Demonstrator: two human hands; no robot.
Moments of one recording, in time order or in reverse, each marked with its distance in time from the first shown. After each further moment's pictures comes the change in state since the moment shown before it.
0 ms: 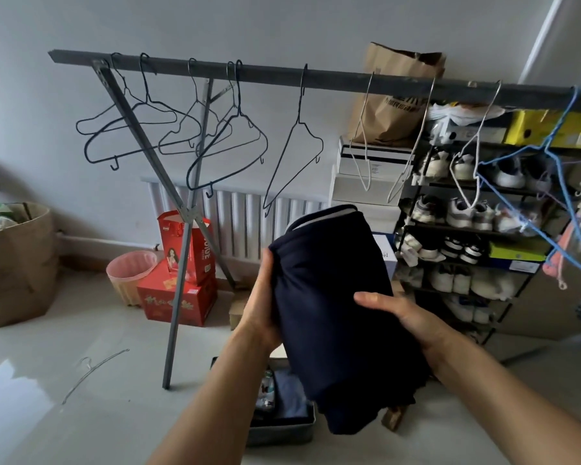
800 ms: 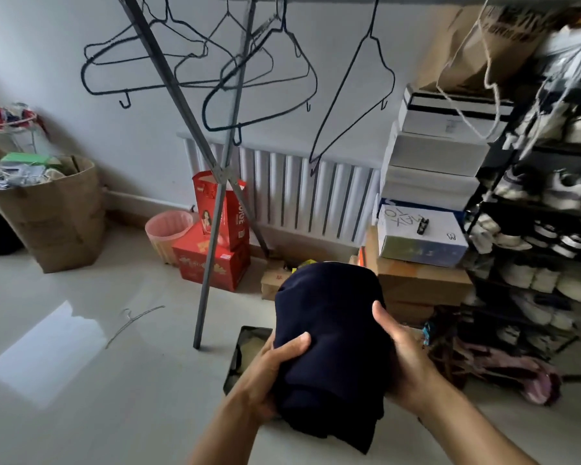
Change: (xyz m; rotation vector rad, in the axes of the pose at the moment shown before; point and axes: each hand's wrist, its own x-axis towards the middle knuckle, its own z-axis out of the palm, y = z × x) left_hand 0.030 -0.062 -0.138 0.267 0.155 -0.128; right_hand 0.132 0.125 -0.006 0.432 0.062 0.341
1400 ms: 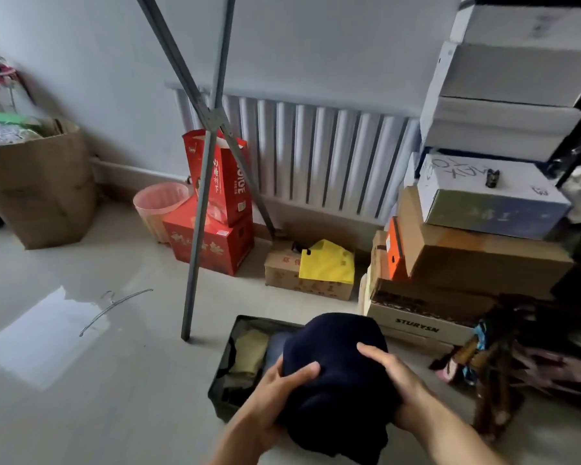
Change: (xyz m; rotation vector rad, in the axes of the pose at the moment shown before) left_hand 0.209 -0.174 -0.136 0.050 0.033 -0.075; right_hand 0.258 0.101 -0.158 -0.207 0.200 0.169
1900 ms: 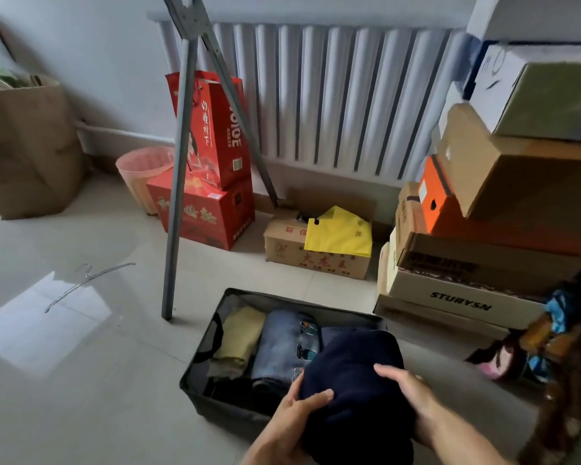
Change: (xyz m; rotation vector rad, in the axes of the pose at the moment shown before) left_hand 0.188 -0.202 -0.090 -0.065 0.094 0.012; right_hand 0.226 0.106 -0.093 -0.144 0.227 -0.016
